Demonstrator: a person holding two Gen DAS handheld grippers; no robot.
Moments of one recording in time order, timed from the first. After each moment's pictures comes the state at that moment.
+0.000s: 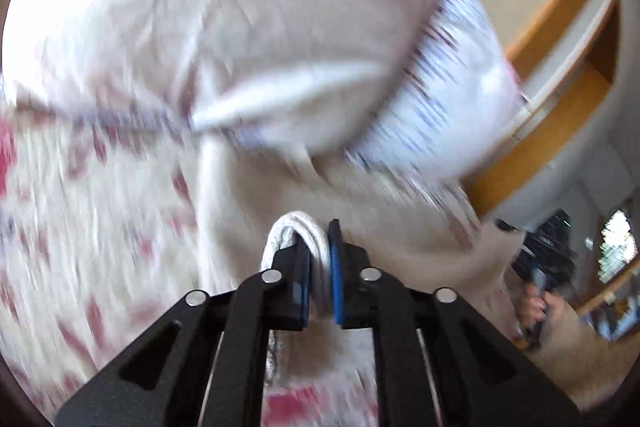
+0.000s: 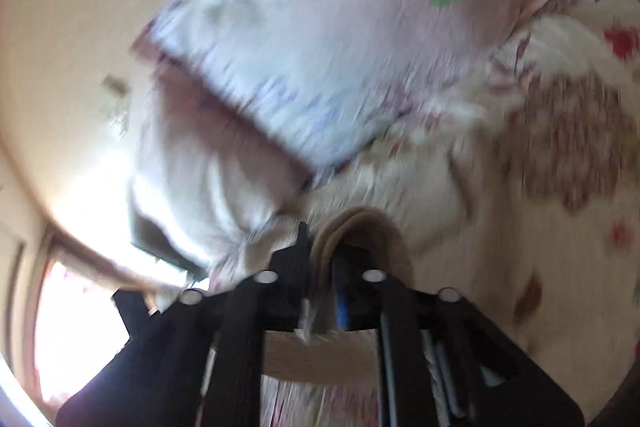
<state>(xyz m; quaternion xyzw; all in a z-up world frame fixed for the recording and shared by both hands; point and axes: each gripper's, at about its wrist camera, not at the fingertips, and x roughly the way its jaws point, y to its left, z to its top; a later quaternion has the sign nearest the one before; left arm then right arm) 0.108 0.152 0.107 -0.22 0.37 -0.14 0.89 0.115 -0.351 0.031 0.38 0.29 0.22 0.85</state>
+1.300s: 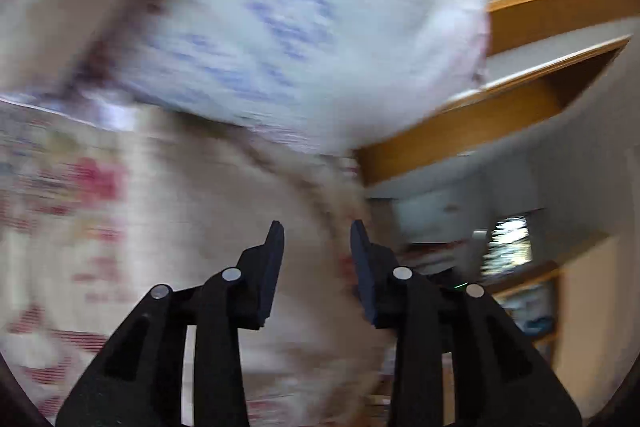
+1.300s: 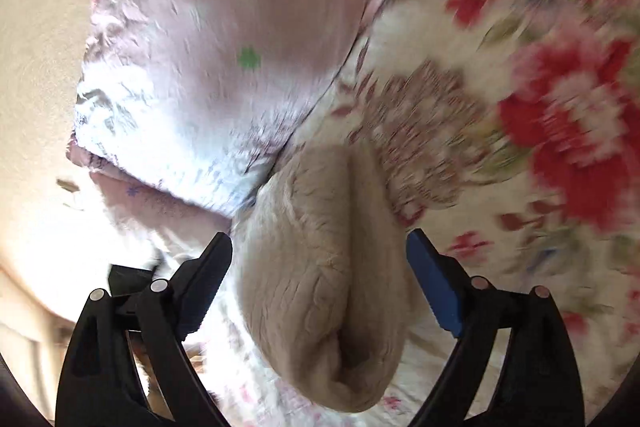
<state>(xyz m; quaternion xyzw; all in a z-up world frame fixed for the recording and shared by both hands) 0.215 -0.063 0.076 -0.33 0.47 -0.31 0.76 0.108 -0.462 -0.028 0.49 0.34 0.16 0.79</state>
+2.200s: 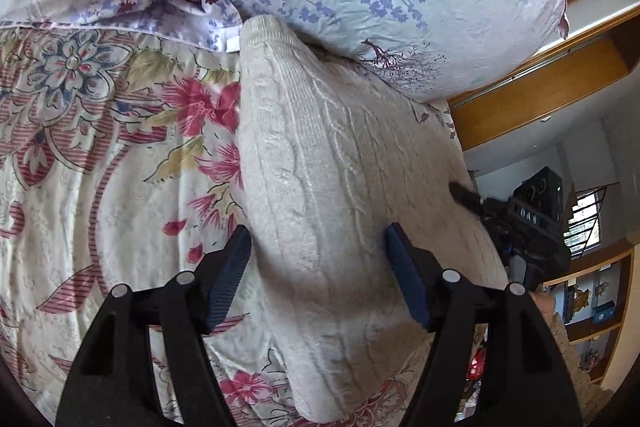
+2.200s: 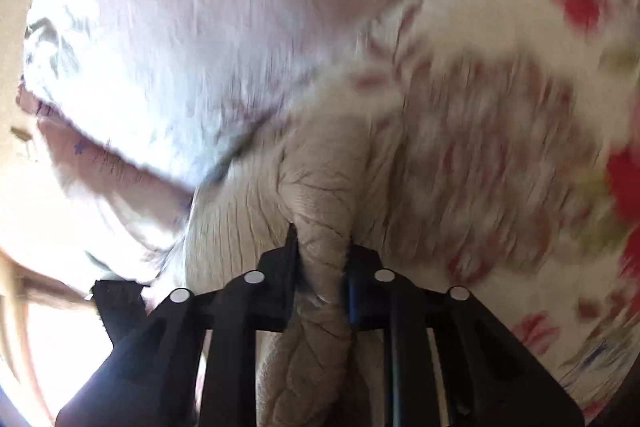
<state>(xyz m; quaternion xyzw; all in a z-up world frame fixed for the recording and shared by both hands) 0.206 -0.078 0.013 -0.25 0.53 -0.25 0.77 0.180 -0.416 -0.022 0.38 0.39 0.13 0.83</state>
